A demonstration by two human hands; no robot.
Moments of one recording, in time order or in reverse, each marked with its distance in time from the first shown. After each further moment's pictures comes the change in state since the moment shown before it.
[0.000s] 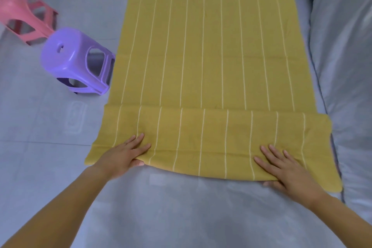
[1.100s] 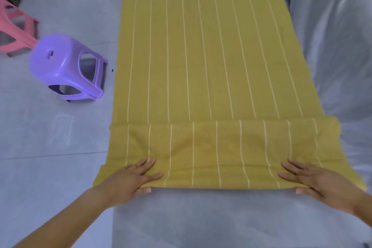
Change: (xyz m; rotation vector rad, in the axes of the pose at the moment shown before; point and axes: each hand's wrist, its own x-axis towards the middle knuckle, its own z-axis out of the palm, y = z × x) left_hand -0.062 -0.020 0.042 0.092 -0.205 0.334; right_hand -0.082 -0.039 0.027 0.151 -0.070 -0.004
